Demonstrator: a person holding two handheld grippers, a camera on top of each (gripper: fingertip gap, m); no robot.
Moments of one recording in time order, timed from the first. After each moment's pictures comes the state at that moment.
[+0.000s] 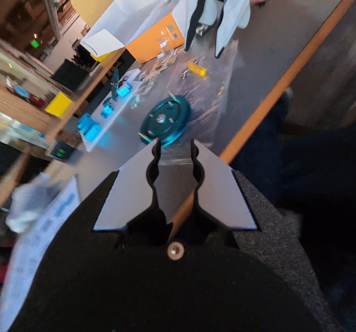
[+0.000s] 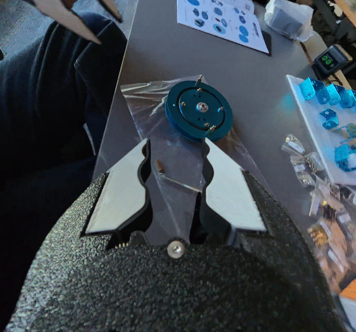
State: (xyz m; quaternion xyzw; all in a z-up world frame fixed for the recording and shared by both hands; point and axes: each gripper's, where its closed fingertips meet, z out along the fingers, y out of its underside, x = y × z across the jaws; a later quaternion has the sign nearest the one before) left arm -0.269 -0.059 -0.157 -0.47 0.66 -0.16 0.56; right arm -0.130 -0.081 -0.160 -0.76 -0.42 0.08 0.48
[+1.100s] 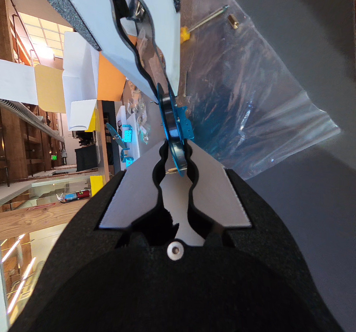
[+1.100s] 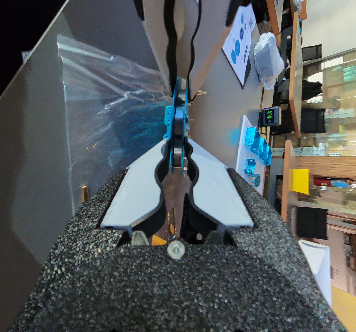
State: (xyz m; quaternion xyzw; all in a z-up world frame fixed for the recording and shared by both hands) left arm -0.190 0.010 -0.172 -0.19 0.84 -0.02 0.50; right arm -0.158 -0.007 -0.168 -0.66 -0.59 -0.16 0.43
